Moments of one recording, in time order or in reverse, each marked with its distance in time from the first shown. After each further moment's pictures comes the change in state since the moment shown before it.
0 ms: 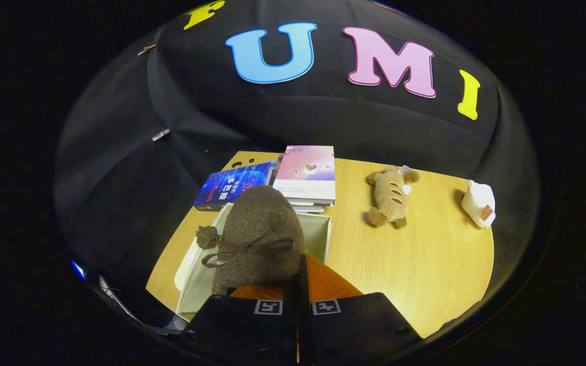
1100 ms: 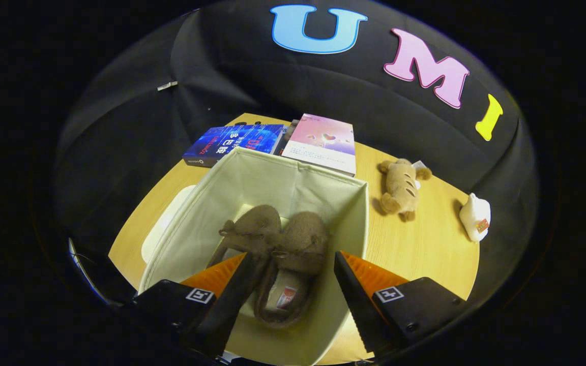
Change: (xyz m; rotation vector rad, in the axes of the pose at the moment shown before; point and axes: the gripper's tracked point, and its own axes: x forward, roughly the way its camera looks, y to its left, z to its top) arm 0.028 0.025 -0.056 -0.190 0.071 -0.056
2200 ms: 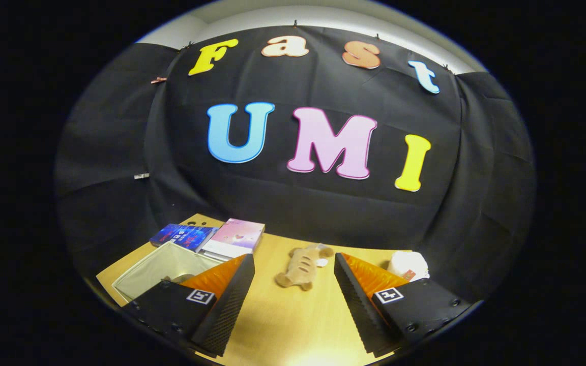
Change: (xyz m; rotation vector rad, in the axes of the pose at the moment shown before) arm -0.168 -0.252 0.070 0.100 -0.610 -0.169
